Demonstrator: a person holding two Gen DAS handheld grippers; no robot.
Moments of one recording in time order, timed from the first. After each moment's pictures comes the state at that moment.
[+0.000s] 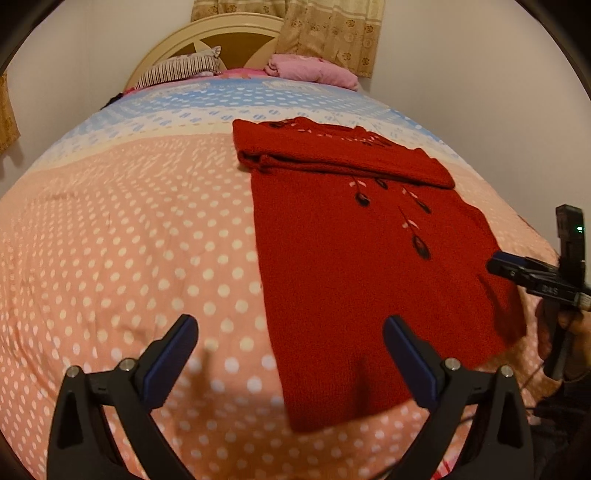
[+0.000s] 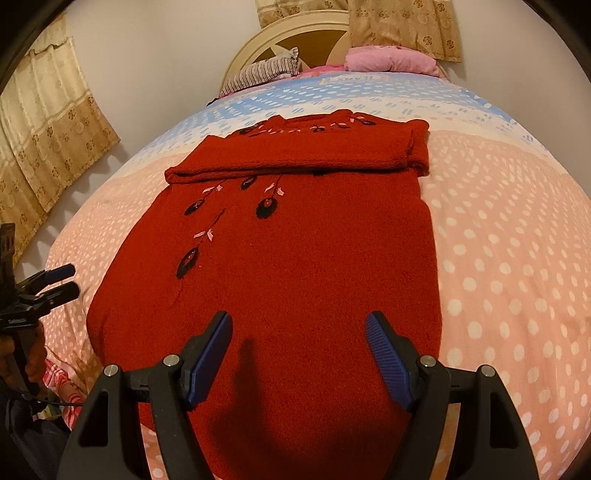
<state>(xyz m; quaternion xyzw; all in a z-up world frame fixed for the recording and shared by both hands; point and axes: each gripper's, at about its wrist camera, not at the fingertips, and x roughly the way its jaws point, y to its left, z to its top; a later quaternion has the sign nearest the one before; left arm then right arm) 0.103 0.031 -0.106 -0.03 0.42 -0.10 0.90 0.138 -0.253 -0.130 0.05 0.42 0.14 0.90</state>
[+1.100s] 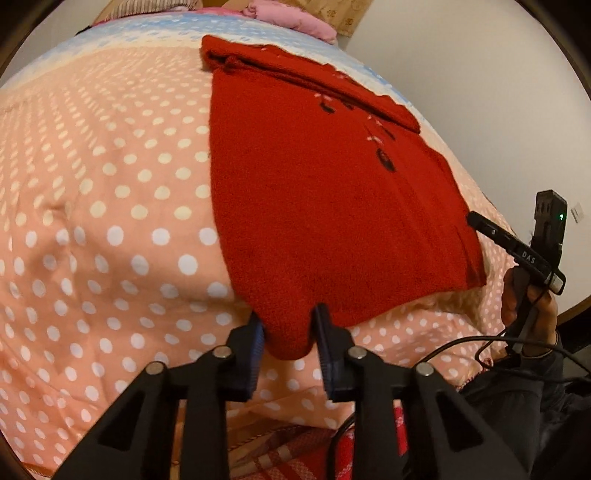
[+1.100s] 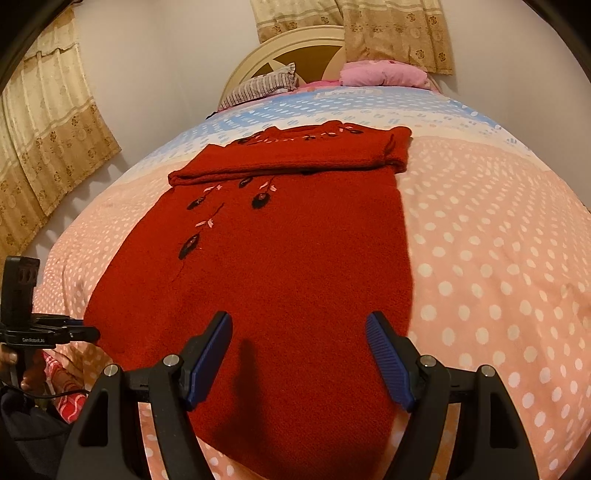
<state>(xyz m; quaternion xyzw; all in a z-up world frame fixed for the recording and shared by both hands) 0.081 0.026 -0.155 -0.11 0.51 -0.20 0.83 0.103 -0.269 -0.130 0.05 0.39 0.13 0.91</state>
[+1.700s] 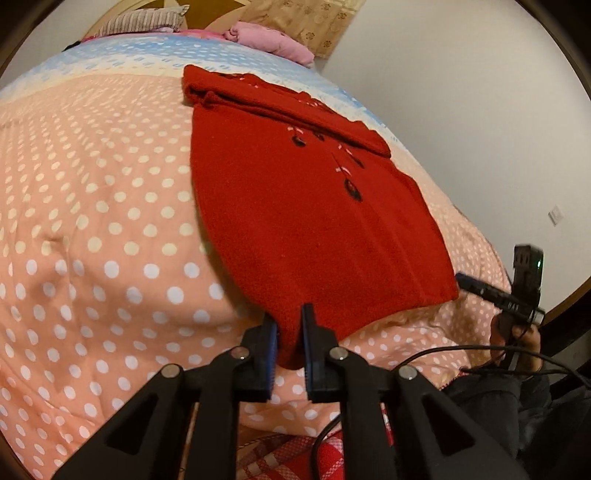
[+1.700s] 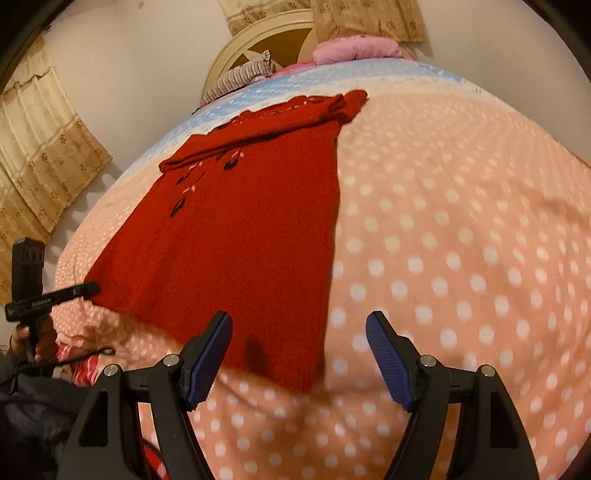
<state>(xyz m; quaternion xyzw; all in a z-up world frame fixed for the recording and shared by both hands) 0.080 0.039 -0.141 -0.13 0.46 -0.24 0.84 0.043 -0.318 -0.148 0.11 0.44 0.12 0.88</state>
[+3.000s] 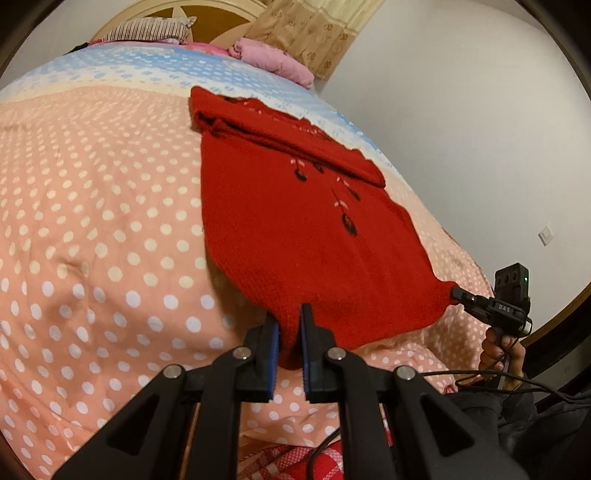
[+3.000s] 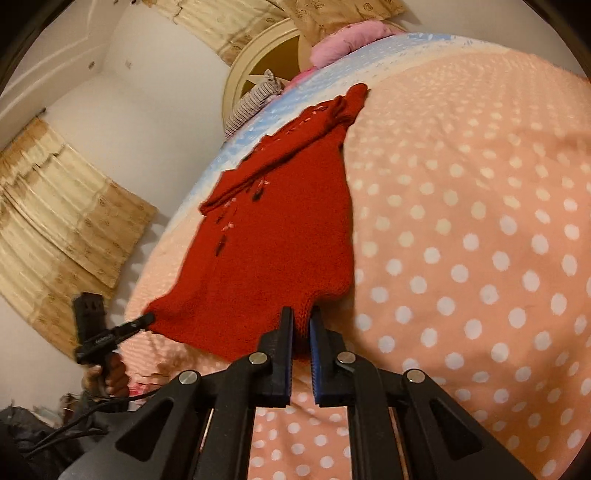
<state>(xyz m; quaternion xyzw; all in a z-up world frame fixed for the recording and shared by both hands) 0.084 0.054 -0.120 -0.16 0.43 -0.24 0.86 0.046 -0.349 -0.145 0.28 0.39 0.21 0.85</state>
